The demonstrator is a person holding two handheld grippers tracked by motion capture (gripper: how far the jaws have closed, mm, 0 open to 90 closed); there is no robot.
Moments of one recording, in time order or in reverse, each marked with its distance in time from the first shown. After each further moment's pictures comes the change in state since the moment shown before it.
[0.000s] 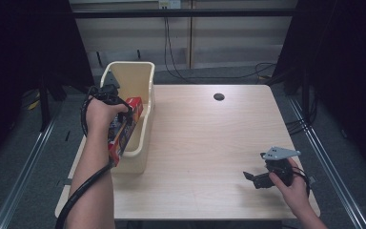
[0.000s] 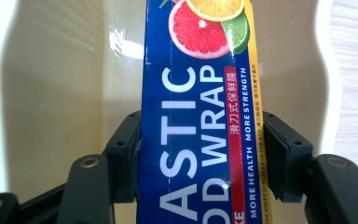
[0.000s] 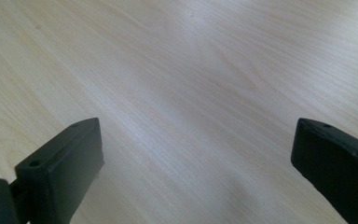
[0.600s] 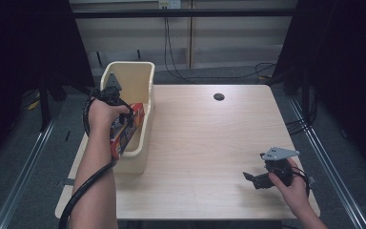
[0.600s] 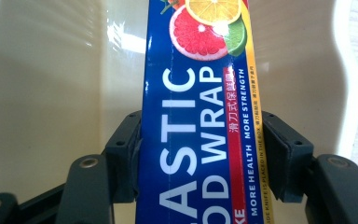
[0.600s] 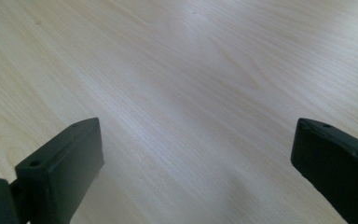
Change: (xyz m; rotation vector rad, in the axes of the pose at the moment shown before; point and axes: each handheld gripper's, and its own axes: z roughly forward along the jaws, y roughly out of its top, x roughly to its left) left arm 0.000 0.003 0.010 0.032 0.008 0.005; right arm 0.001 0.000 0.001 0.012 -0.005 -0.006
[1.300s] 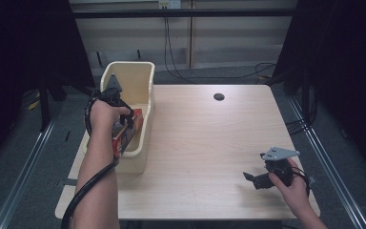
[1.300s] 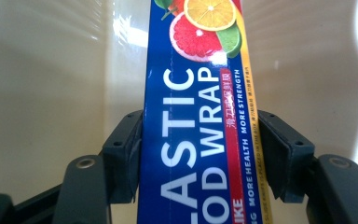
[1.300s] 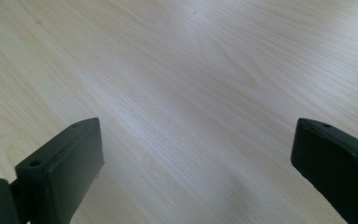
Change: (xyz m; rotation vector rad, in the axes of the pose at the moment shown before) left arm -0.002 0.002 0.004 0.024 0.037 -0.014; right arm 0.000 0.000 0.000 0.001 0.002 0.000
